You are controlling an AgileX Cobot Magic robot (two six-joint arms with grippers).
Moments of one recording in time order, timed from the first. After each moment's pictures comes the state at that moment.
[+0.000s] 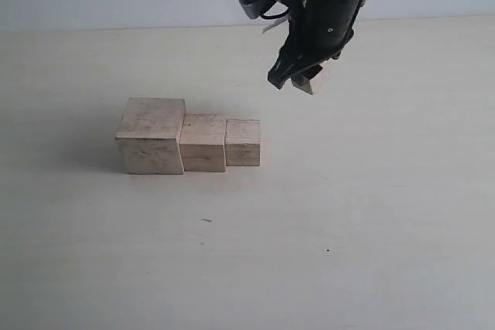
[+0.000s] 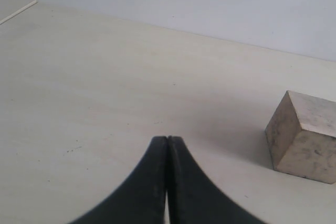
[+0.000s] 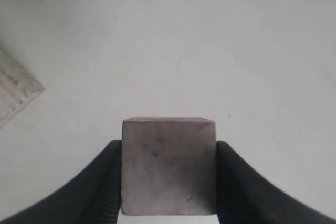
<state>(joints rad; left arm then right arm) 0.07 0.01 0.00 -0.10 0.37 -0.05 0.64 2.00 -1.56 -0.21 0.89 -0.18</state>
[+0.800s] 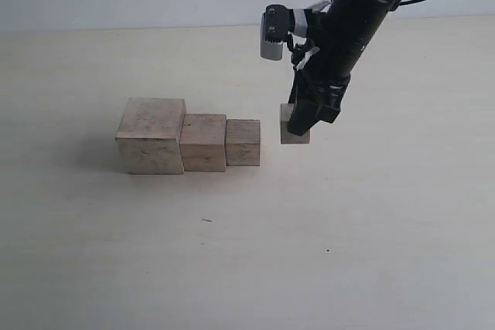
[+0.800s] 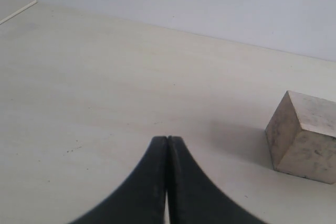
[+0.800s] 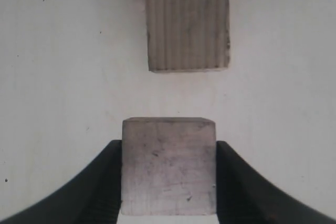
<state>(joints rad) 0.07 0.01 0.00 -0.10 0.37 -0.05 0.50 2.08 -1.56 0.40 1.13 -1.26</state>
